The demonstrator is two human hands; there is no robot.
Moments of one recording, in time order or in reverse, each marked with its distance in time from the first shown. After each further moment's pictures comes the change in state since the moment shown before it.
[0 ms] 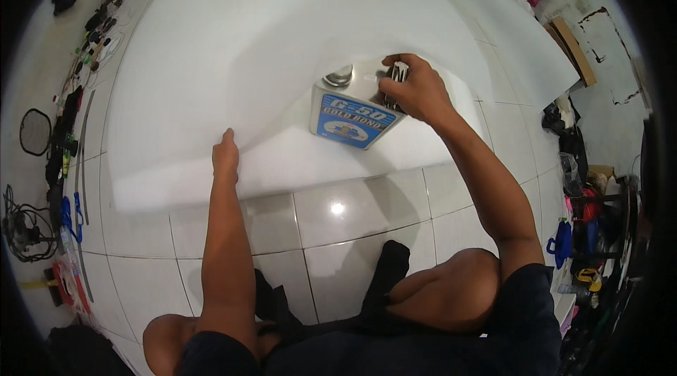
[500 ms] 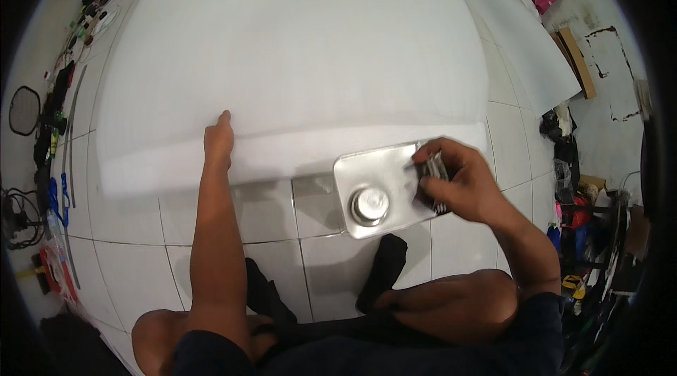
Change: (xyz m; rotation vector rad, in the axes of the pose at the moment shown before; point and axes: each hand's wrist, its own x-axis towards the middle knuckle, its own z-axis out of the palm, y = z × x) left_hand -0.006 0.001 -0.010 -0.007 0.003 0.074; right_hand -0.126 0.014 -0.030 0.380 -0.423 0.027
